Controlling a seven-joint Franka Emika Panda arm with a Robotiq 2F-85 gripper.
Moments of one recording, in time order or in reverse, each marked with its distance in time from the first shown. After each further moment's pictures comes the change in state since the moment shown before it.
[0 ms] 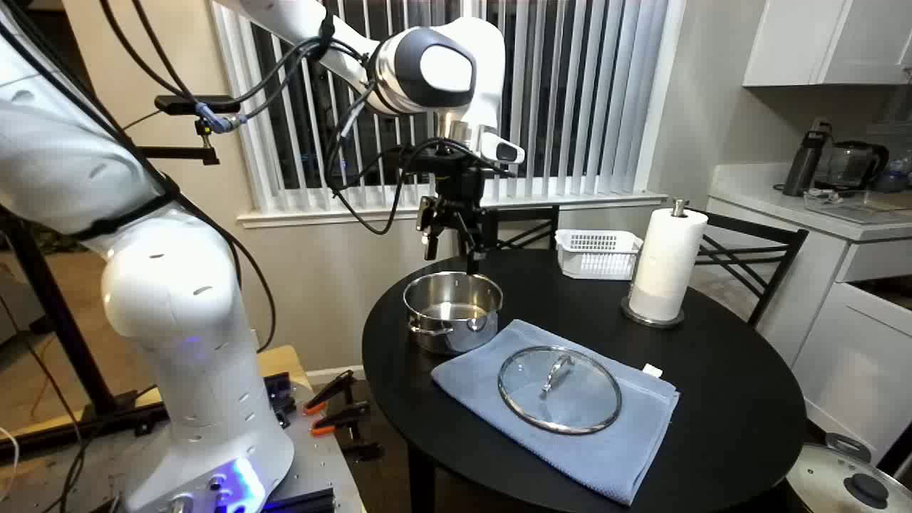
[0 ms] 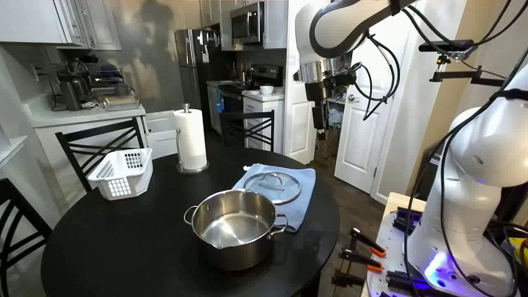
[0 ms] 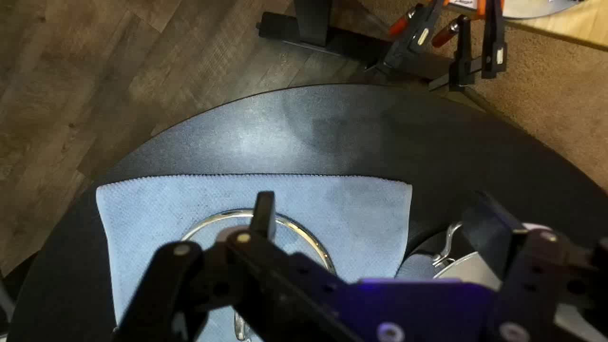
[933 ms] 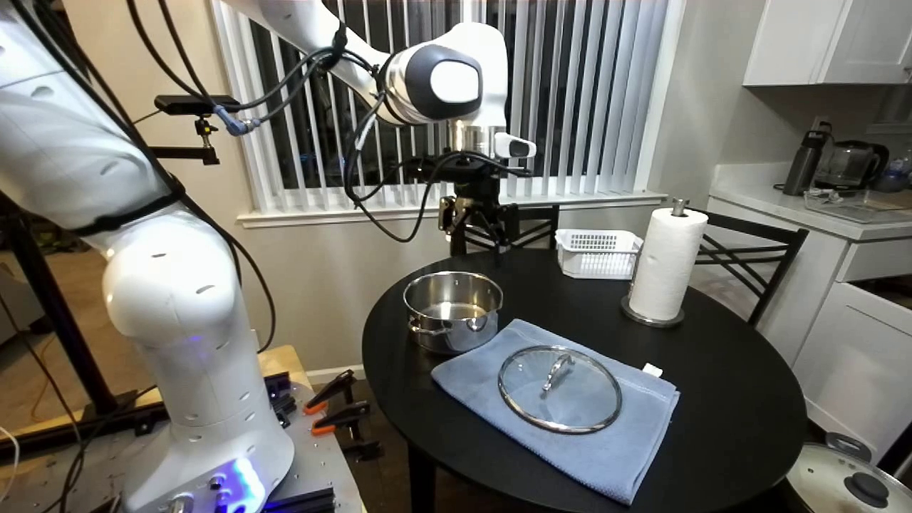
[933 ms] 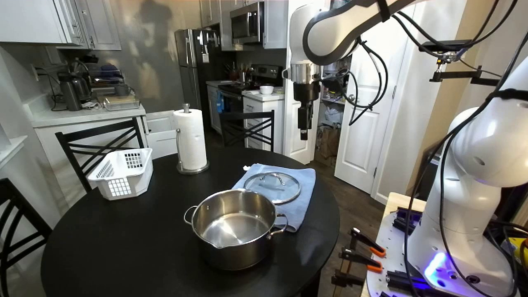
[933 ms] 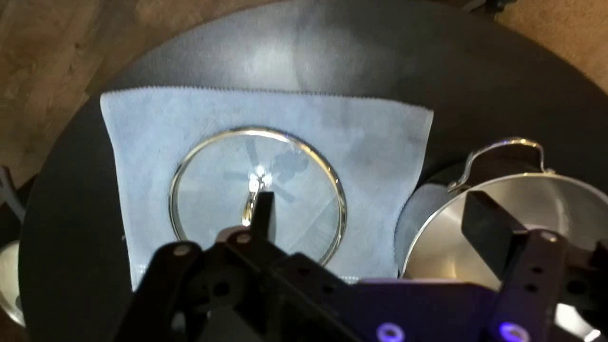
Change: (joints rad) arm 0.018 0.071 0.000 0.014 0.002 0.221 -0.028
